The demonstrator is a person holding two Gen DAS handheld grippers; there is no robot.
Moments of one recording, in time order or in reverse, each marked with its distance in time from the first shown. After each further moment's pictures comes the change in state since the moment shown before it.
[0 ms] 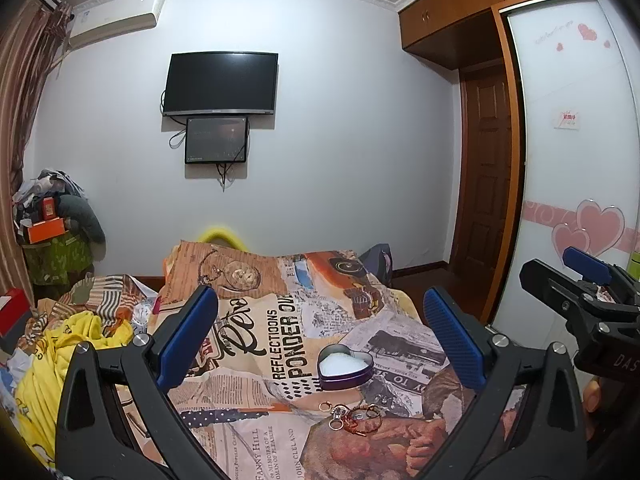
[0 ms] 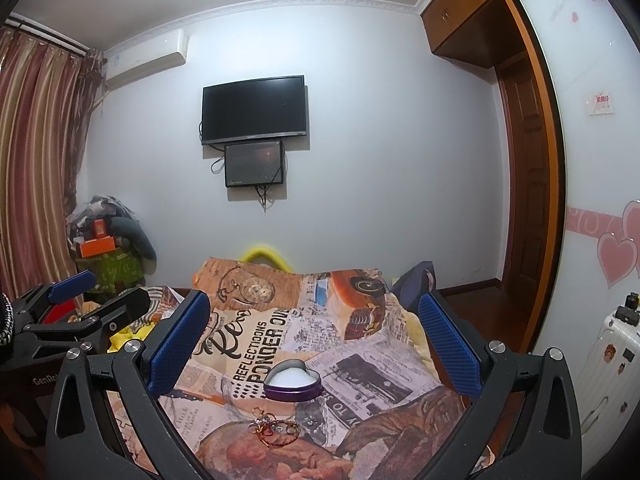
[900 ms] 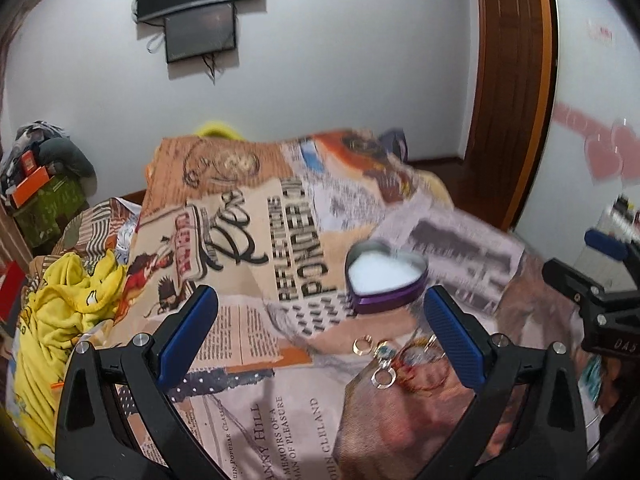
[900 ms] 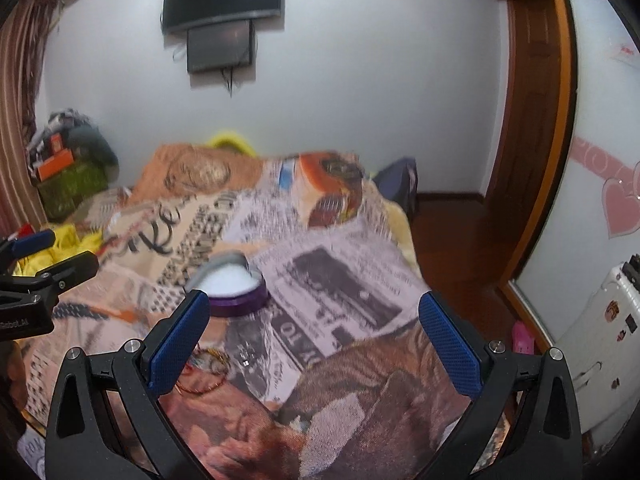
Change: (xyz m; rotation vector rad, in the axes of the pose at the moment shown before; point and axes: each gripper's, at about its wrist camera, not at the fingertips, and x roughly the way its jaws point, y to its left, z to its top) left arm 0.150 0.017 -0.086 0.072 0.436 0.023; right arm 0.112 -0.047 -0.080 -0.023 0.437 -0.080
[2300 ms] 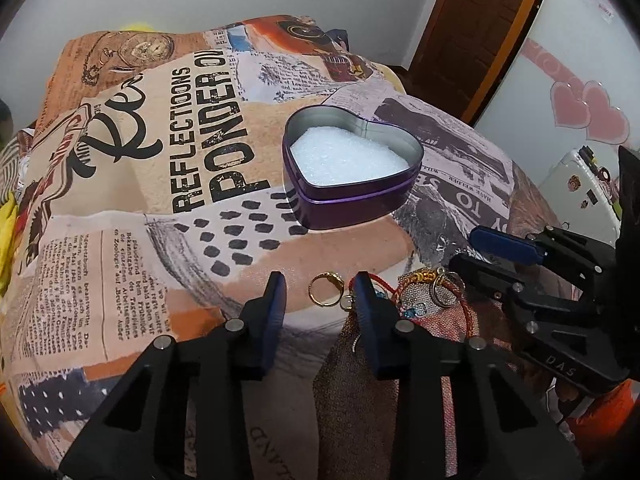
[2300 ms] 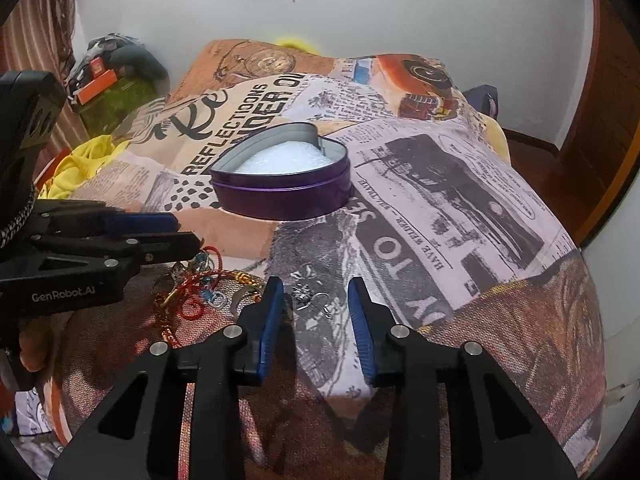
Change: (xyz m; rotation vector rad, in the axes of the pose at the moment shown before) left arm 0.115 -0.005 -0.038 0.000 0.359 -0.299; right arm 0.097 0.040 -0.045 -0.103 0.284 0.239
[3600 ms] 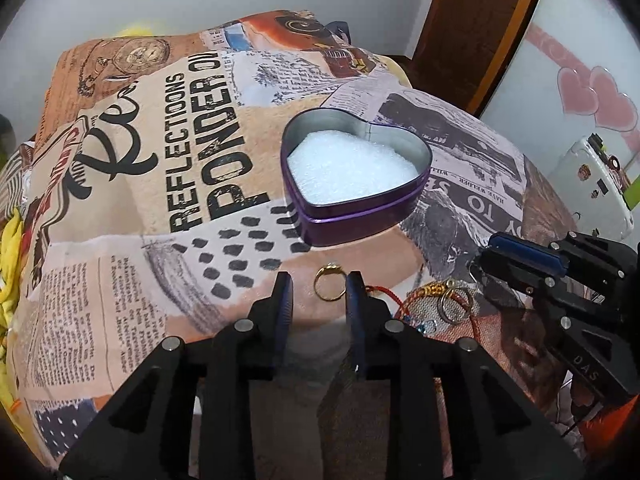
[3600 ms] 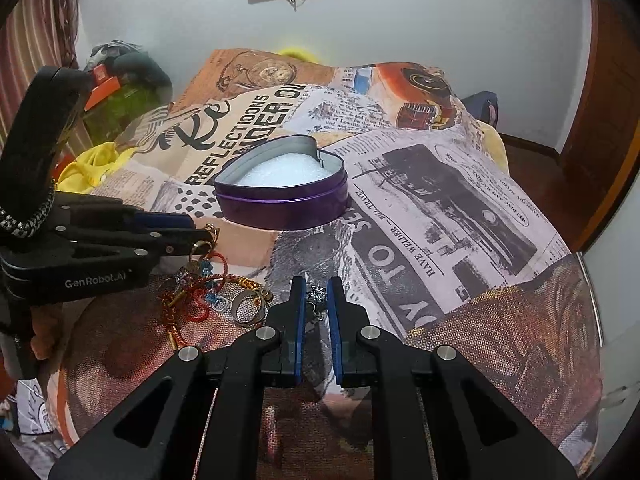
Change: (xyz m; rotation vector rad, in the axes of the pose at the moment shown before) left arm 0.011 -0.004 0.015 0.040 0.033 0.033; right arm -0.008 -0.003 0.000 0.013 -0.031 0.013
